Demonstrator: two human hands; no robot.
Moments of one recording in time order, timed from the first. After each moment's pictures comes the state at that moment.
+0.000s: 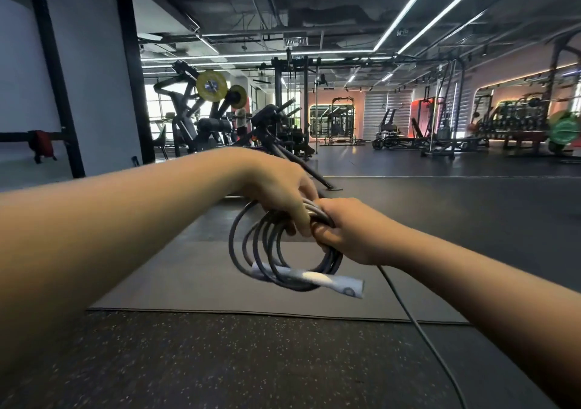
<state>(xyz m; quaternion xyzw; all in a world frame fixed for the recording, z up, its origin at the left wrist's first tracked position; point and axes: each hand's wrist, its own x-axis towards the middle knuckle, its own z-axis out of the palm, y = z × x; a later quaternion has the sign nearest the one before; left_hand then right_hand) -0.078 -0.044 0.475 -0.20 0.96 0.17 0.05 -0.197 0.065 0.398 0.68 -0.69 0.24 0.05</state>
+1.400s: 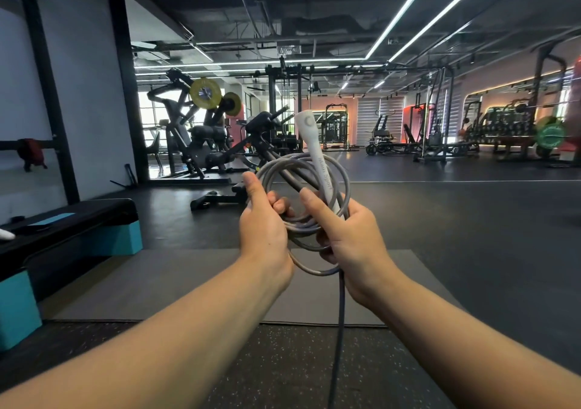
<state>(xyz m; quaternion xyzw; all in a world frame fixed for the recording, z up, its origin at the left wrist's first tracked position) -0.097 -0.006 0.394 -0.19 0.39 0.73 -0.52 -0.166 0.074 0.376 0.43 -0.46 0.75 -0.19</state>
